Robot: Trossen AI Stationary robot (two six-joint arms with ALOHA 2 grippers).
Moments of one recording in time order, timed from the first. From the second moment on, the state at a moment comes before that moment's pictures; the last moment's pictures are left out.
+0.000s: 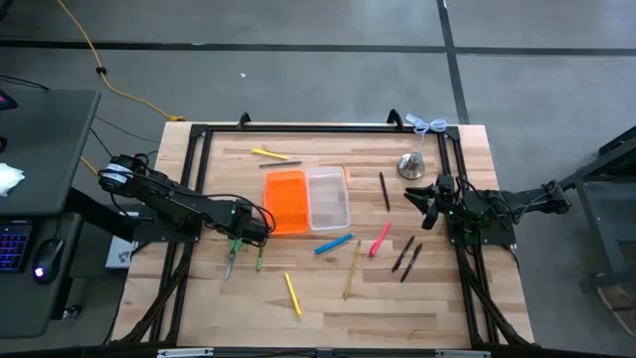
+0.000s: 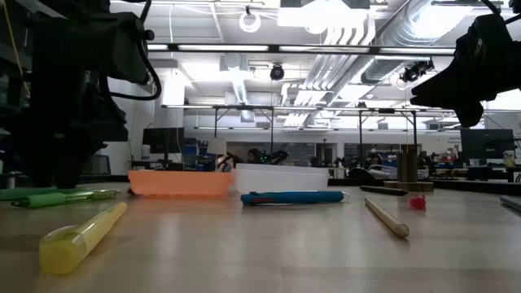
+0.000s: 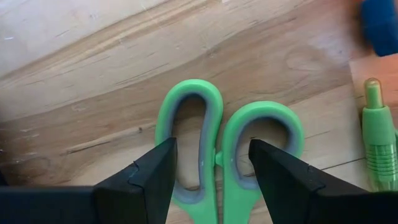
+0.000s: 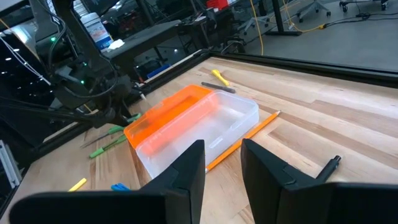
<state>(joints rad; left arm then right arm) -0.24 1.47 0.69 -0.84 -0.14 -1.46 0.21 0.01 0.10 -0.28 0.59 0.54</state>
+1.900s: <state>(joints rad) -0.24 1.58 0.73 -0.80 -0.20 -1.26 0.21 0.01 0.10 -0.27 0.60 0.54</state>
